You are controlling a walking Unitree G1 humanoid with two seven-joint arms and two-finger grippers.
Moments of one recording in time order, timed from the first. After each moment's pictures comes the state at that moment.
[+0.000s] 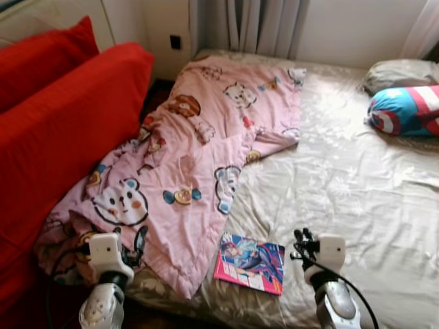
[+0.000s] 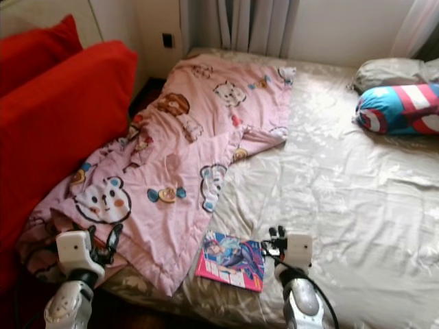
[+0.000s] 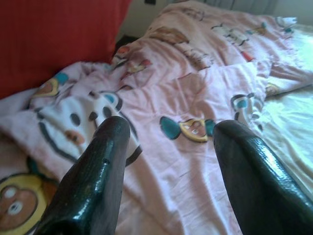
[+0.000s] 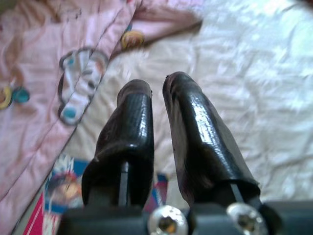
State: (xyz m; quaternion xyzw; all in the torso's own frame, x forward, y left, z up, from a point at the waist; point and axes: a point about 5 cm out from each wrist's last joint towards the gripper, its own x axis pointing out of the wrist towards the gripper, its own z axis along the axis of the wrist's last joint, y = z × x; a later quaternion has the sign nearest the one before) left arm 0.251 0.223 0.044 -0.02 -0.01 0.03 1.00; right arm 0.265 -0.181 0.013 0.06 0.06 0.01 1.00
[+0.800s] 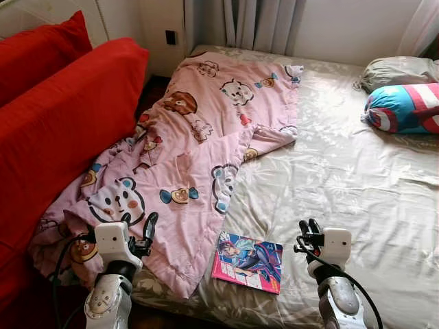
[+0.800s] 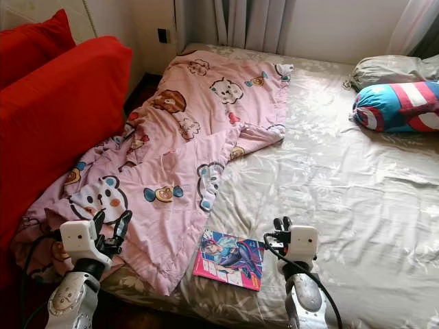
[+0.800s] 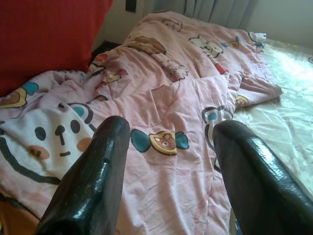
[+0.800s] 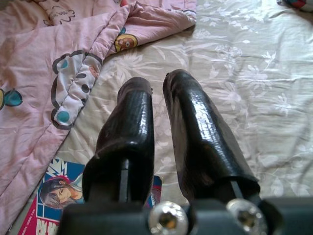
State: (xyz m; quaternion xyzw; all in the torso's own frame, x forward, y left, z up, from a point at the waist) left arm 0.253 0.202 0.066 -0.05 -0.03 0.00 1.00; right arm 0.265 -0.179 0.020 0.05 0.05 0.00 1.00
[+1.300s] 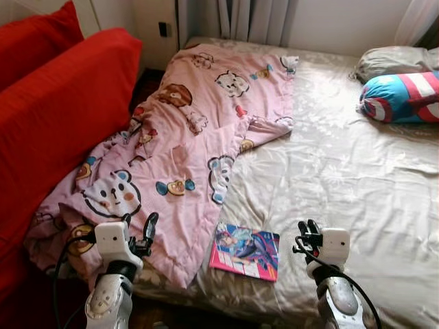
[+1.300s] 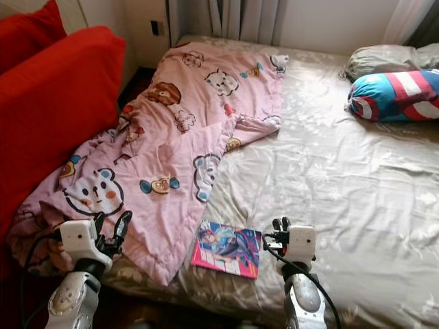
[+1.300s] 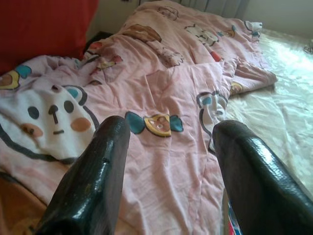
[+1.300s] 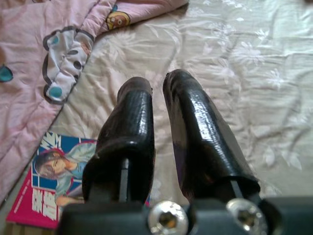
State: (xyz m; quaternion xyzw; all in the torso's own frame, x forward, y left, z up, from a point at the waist) left arm 0.251 0.200 0.067 -0.05 -0.02 0.00 1.00; right arm 0.260 -0.175 0.015 0.05 0.07 0.00 1.00
